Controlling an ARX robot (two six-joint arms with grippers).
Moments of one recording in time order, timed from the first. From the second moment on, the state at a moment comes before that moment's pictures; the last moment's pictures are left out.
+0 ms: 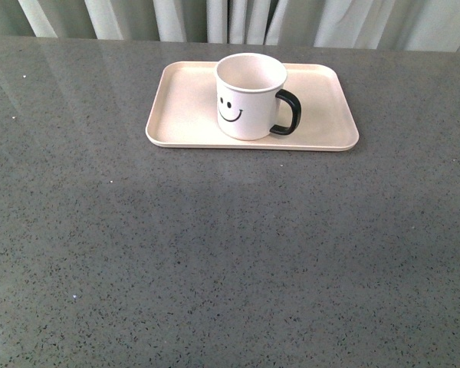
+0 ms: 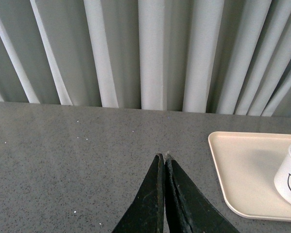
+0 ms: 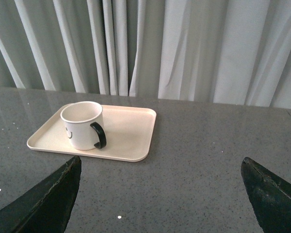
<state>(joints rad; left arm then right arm) -0.11 1.26 0.26 1.00 -0.10 0.00 0.00 0.00 0.02 0.00 0.00 -0.01</state>
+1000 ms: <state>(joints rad) 0.00 0.54 0.01 0.53 0.00 0.00 0.00 0.00 0.02 0.00 0.00 -0.01</state>
